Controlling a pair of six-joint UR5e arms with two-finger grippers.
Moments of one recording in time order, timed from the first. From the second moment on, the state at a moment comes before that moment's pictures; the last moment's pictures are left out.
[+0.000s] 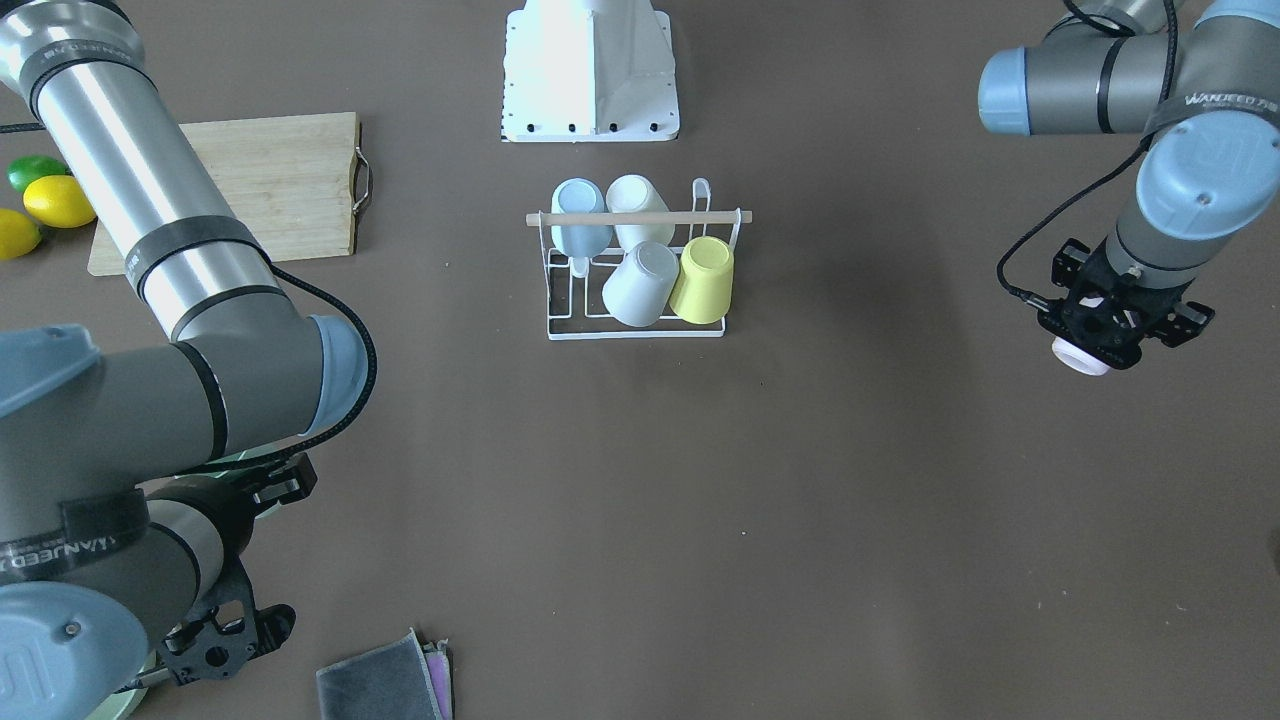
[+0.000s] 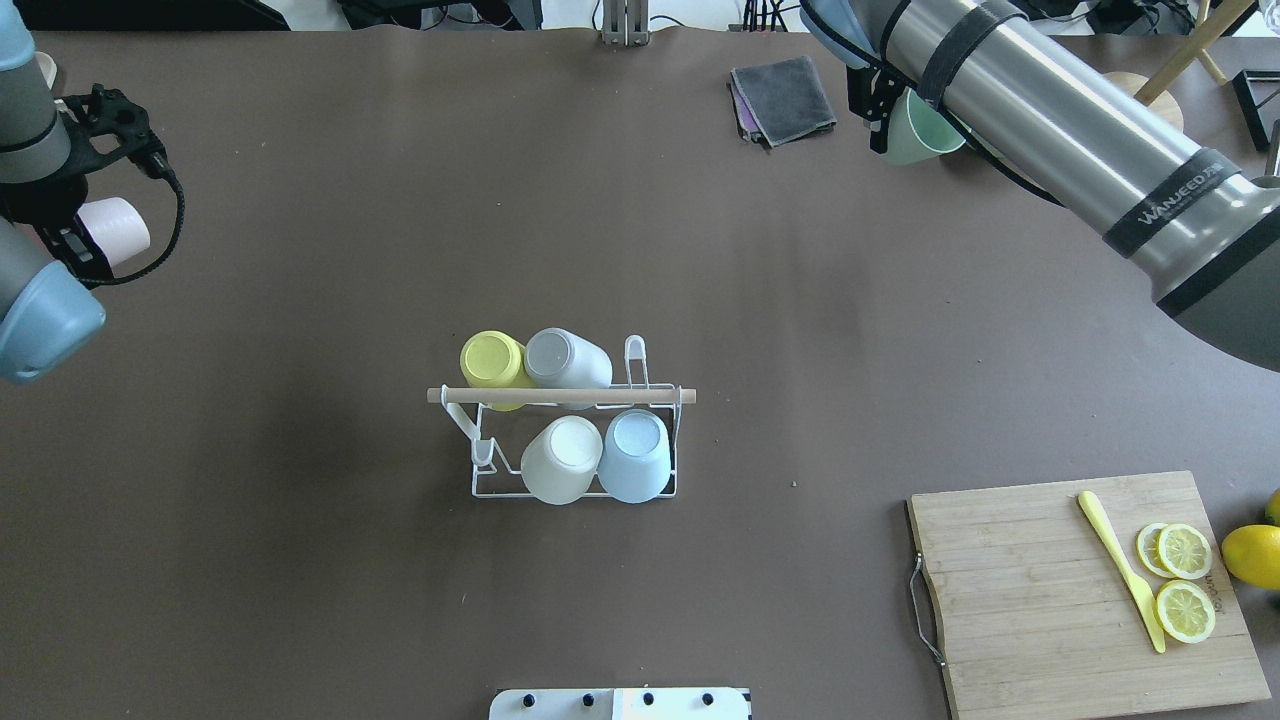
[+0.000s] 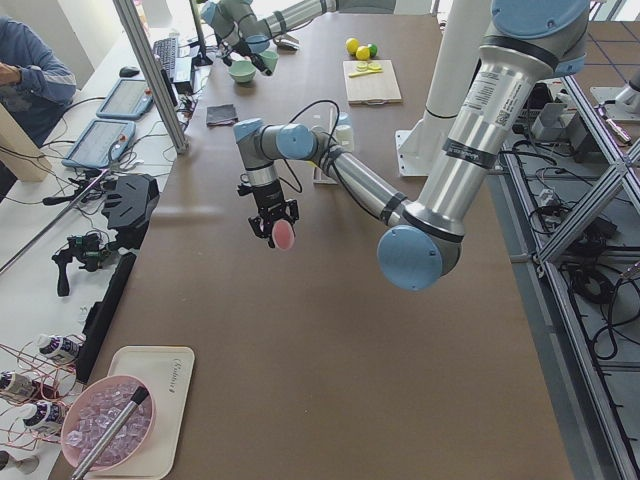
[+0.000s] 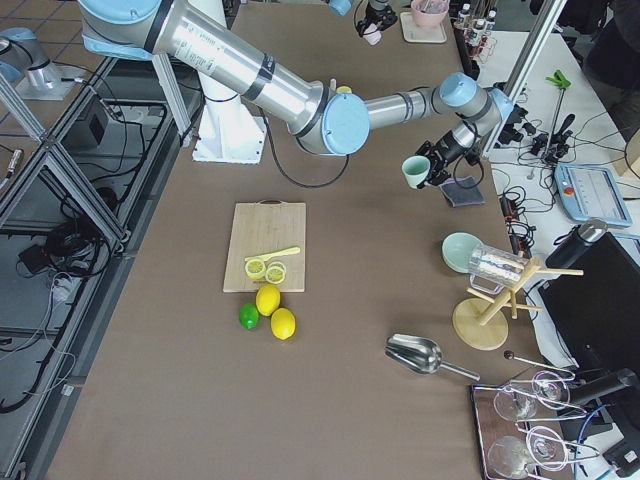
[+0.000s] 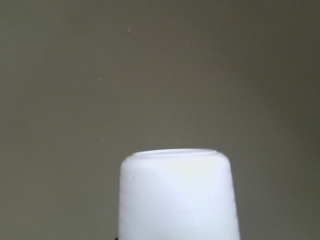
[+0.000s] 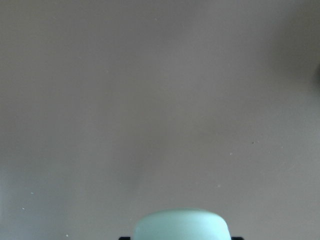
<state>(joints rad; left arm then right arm) -1.03 -1.86 -1.86 -1.28 -1.92 0.23 1.07 -0.45 0.87 -2.18 2.33 -0.11</state>
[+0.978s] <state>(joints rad) -0.87 -1.56 -2.04 -2.56 -1.75 -0.01 1.02 -0.86 1.51 -1.39 2.24 0.40</state>
